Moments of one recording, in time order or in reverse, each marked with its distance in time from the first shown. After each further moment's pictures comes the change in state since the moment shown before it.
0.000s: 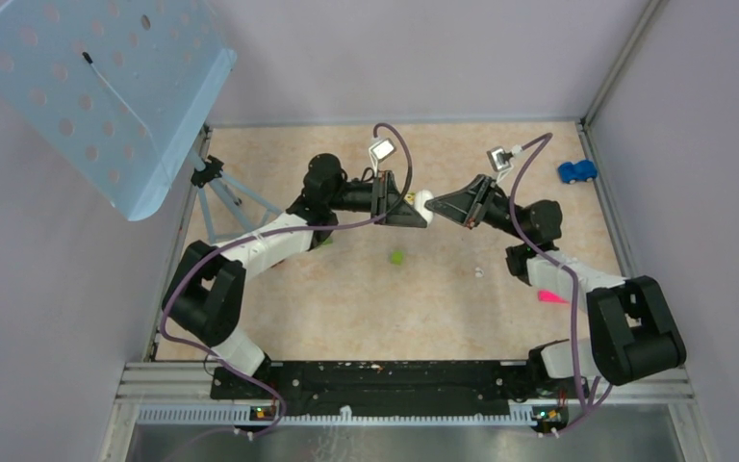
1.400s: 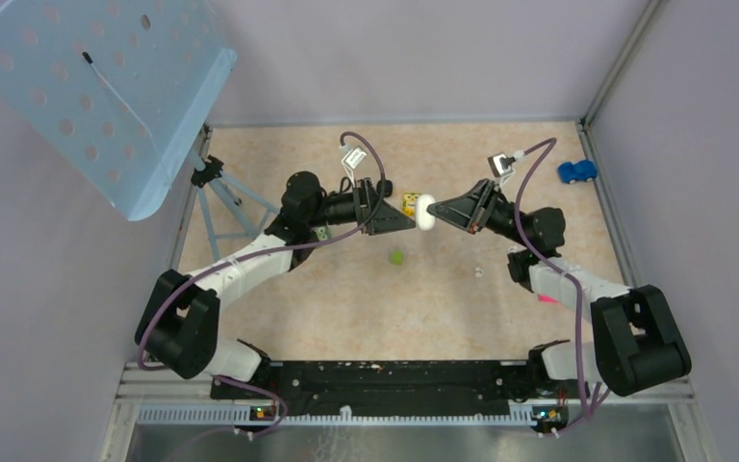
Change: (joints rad) left arm 0.033 -0.200 -0.189 -0.045 -0.216 0.126; right arm 0.001 -0.046 -0.043 0.014 0.015 0.109
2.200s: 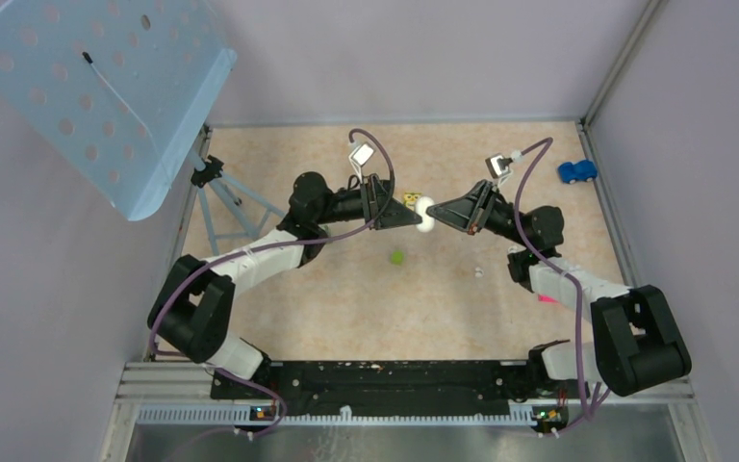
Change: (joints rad) left arm -0.028 0.094 0.025 0.206 0.013 -0.135; right arm -0.001 -0.002 0.000 -0.039 -0.016 -0.003
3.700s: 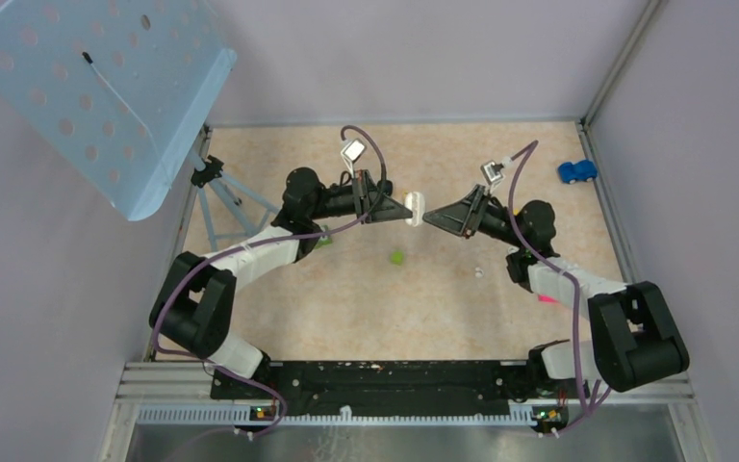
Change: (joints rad) left arm 0.065 0.021 0.002 0.036 0.053 -0.073; right arm 0.000 0.022 -0.011 -0.155 0.009 -0.129
